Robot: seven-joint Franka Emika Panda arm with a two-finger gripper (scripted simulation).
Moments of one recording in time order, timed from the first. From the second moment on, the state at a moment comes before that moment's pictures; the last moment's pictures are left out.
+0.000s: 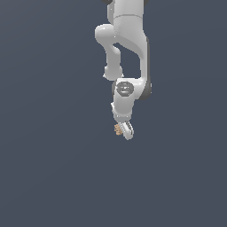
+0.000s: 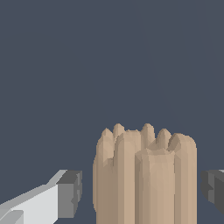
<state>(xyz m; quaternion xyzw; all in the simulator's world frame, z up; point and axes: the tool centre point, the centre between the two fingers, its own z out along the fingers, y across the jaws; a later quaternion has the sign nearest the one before) -0.043 0.044 0.041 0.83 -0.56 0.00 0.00</state>
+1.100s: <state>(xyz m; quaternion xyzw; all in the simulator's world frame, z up) -0.040 0.037 0.061 0.83 -0.56 0.00 0.00</state>
